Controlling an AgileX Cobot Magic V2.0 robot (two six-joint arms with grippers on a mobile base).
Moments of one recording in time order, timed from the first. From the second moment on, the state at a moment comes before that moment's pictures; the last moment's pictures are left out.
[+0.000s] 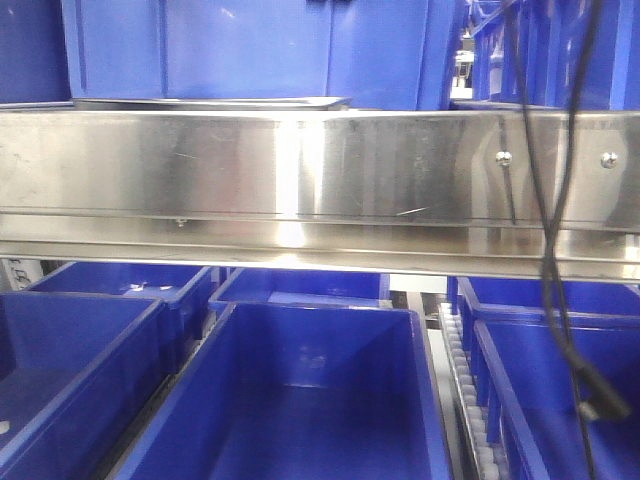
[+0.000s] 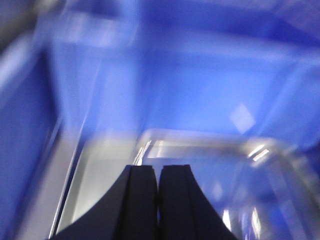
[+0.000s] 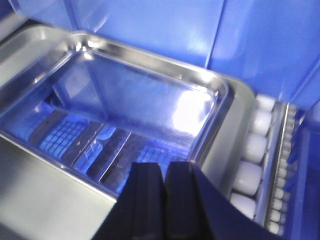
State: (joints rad) left arm -0.31 1.22 -1.25 0.19 0.43 -0.22; right arm 0.67 1.65 -1.51 -0.43 0.69 0.71
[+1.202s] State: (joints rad) left arm -0.38 0.41 -0.45 0.21 0.11 -0.13; right arm 0.67 1.65 -1.51 -0.44 0.49 0.71
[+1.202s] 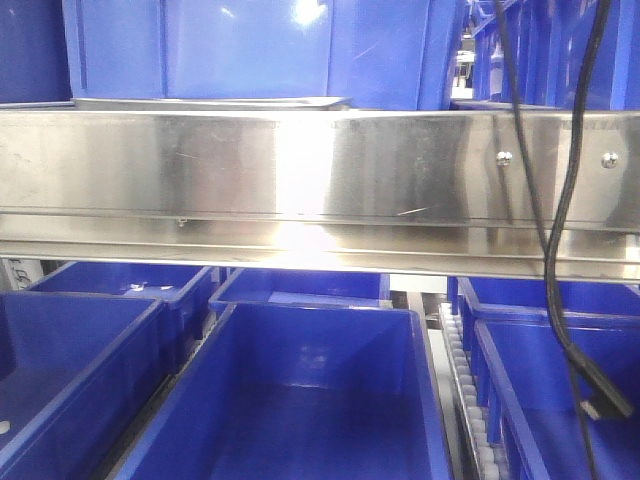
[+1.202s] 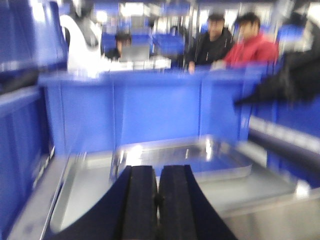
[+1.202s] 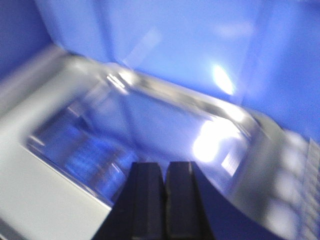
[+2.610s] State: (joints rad) left arm -0.12 0.01 0.00 -0.02 -0.06 0.12; right arm 0.67 1.65 -1.51 -0.44 0.27 0.71
